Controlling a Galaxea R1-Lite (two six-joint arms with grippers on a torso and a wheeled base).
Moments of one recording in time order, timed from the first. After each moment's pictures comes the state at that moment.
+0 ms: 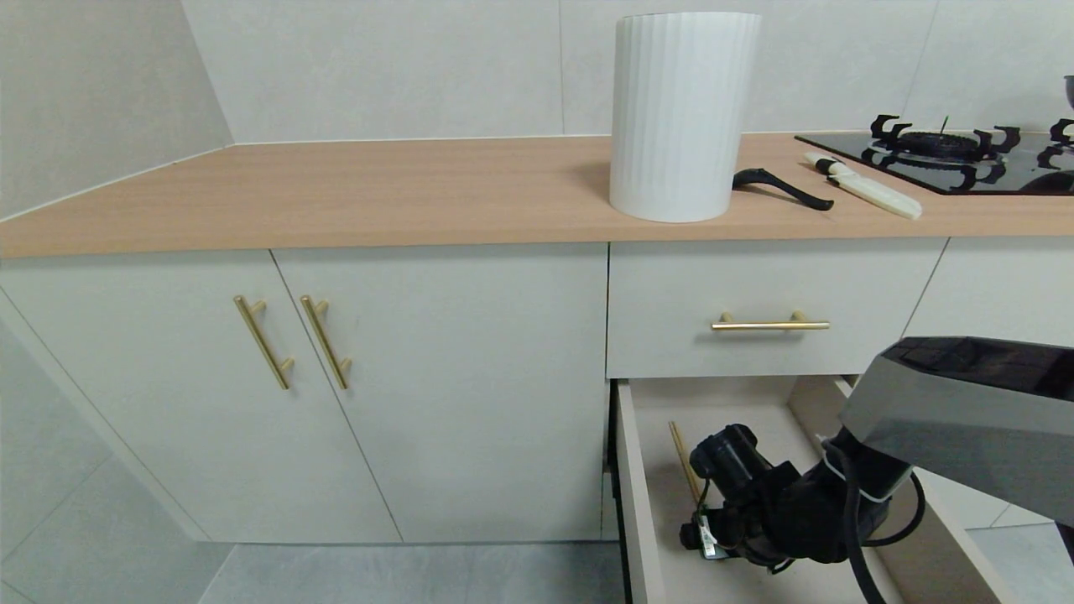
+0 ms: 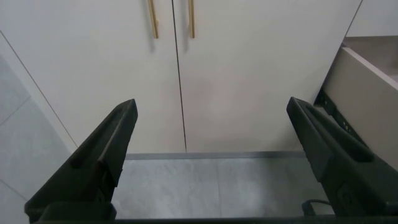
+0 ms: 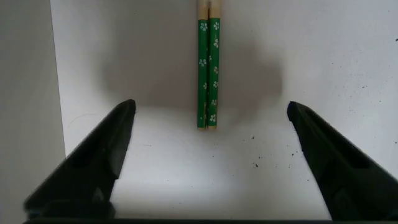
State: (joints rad) left arm -0.01 0.00 0.00 0.00 0.00 0.00; right arm 0.55 2.30 -0.87 -0.34 -0.25 0.42
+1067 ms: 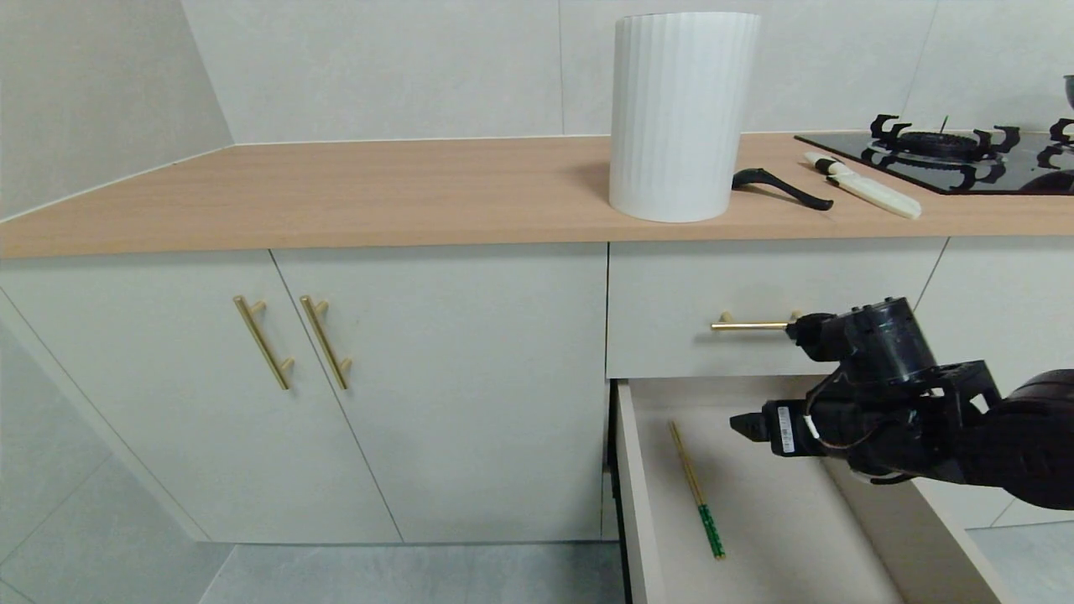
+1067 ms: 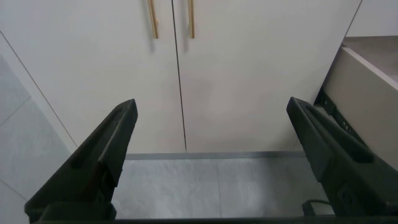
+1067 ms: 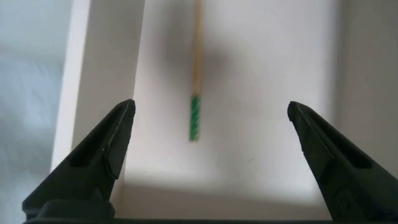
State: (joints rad) left arm -0.01 0.00 0.00 0.00 0.00 0.00; right arm 0.46 1.74 -0.82 -0.22 -0.25 0.27
